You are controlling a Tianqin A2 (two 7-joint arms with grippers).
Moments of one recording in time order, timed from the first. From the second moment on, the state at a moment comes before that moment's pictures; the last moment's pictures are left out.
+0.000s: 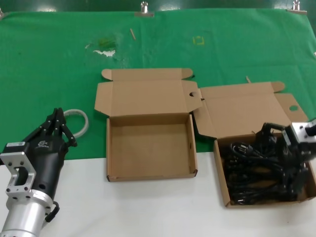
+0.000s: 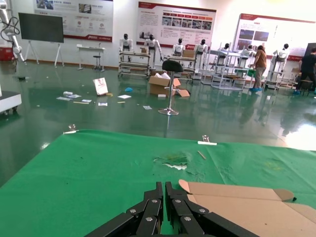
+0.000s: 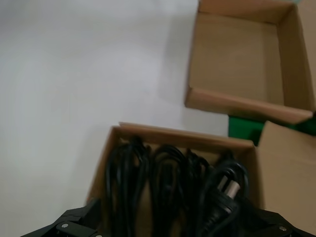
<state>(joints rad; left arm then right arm) 0.00 -0.17 1.60 -1.60 -1.80 0.00 0.00 1.08 0.70 -2.42 0.82 1.48 -1.32 -0.33</state>
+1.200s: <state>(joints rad) 0.00 -0.17 1.60 -1.60 -1.80 0.00 0.00 1.15 0.51 -2.29 0.43 1.31 -1.30 -0.51</state>
